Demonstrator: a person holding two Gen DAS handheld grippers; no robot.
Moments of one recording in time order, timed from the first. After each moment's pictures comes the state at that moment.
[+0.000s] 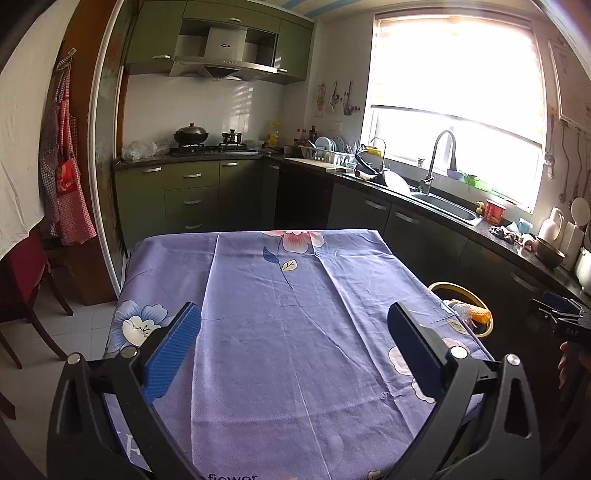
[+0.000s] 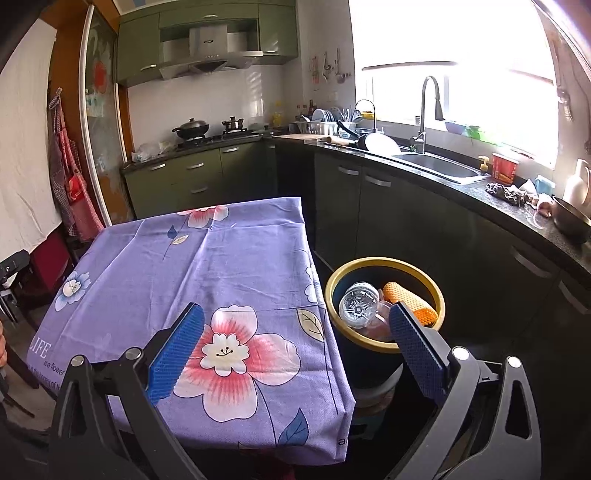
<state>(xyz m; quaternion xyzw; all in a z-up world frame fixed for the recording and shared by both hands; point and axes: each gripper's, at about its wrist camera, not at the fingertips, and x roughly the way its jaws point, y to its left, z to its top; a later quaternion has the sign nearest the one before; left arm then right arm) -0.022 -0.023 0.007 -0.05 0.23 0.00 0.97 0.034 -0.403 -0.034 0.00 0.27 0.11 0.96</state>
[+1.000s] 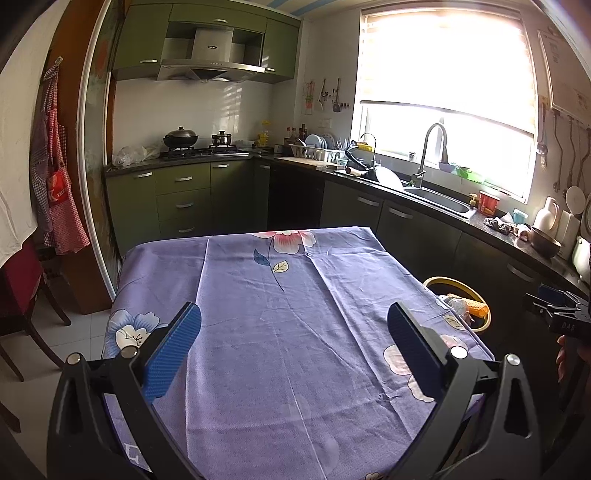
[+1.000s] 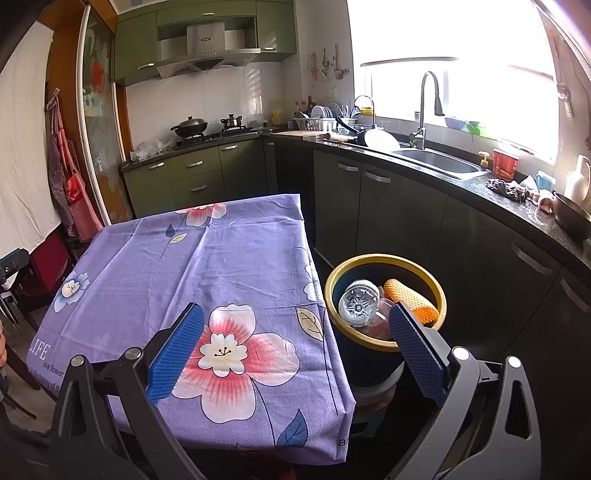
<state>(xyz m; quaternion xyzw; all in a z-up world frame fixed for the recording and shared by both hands) -0.014 -0.032 0.006 -0.04 0.23 -0.02 0.97 0.039 -0.405 -0.037 0.01 0.27 0.11 0.96</state>
